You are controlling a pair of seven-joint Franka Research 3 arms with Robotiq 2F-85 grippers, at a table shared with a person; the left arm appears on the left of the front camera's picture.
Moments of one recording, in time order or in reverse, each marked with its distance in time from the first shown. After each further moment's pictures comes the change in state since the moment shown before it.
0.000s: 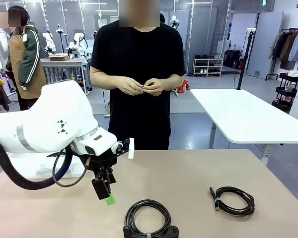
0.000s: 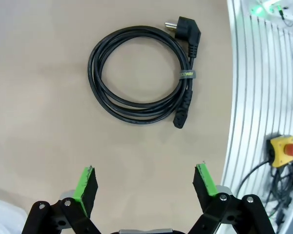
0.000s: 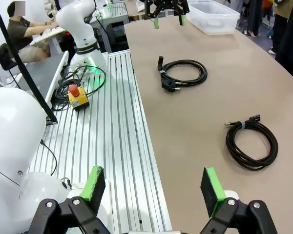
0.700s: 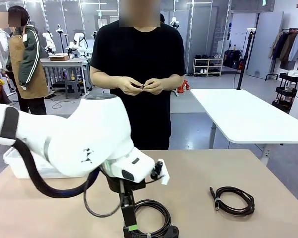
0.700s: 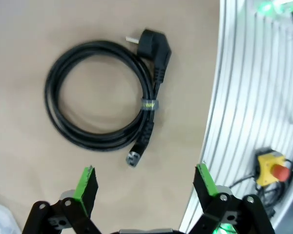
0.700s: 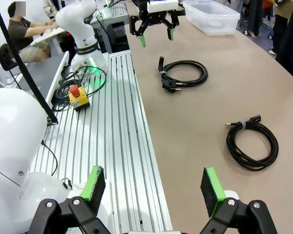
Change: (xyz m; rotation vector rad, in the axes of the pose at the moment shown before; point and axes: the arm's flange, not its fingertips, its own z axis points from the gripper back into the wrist) left arm 0.073 -0.072 -0.045 0.049 0.148 0.025; right arm 0.000 0.001 0.000 0.002 -0.002 -0.001
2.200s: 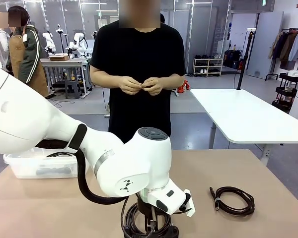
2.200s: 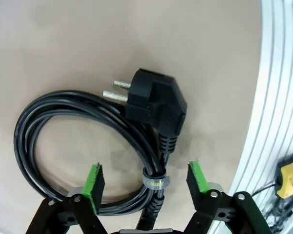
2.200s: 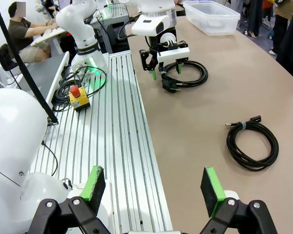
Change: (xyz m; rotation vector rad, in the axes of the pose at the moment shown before) left arm 0.058 -0.001 -0.094 0.025 0.150 -0.103; right arm 0.000 0.000 0.000 0.001 -0.001 0.000
